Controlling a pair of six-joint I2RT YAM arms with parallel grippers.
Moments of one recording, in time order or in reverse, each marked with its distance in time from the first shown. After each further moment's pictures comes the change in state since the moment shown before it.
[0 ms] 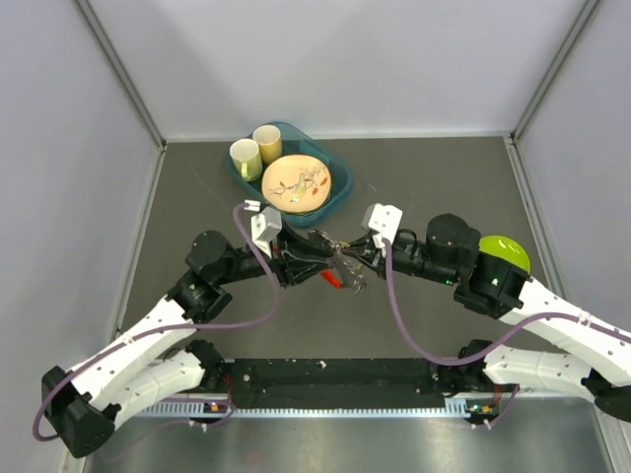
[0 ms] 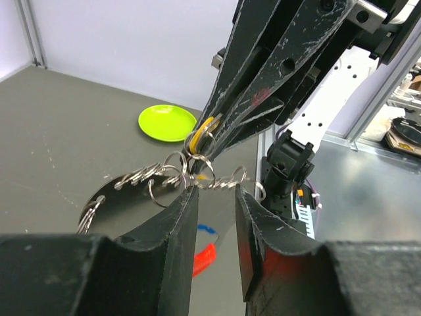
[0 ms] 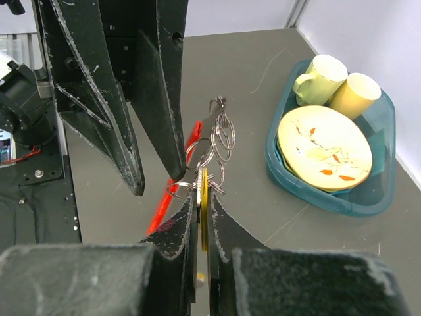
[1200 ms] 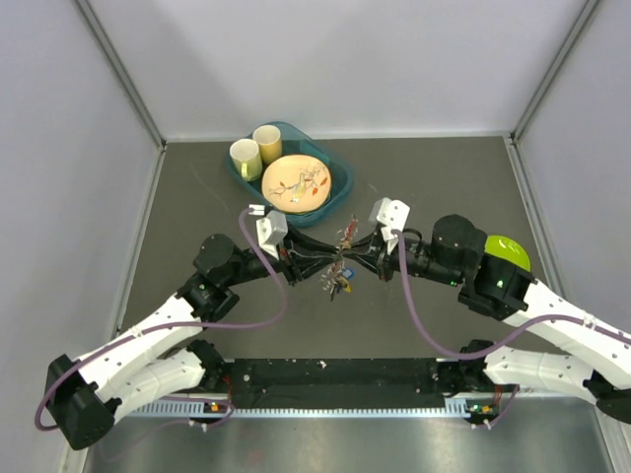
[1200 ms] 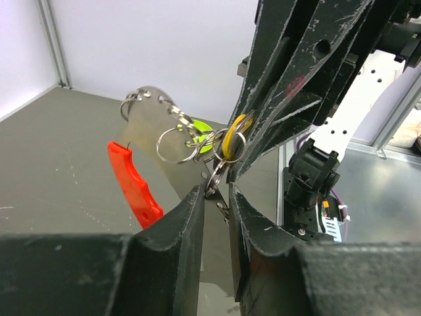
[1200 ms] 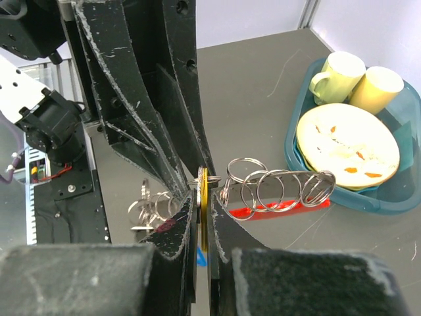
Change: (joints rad) left arm -0.042 0.051 -0.042 0.143 -0.082 0.060; right arm 0.000 -0.017 0.000 0.010 -0.015 0.127
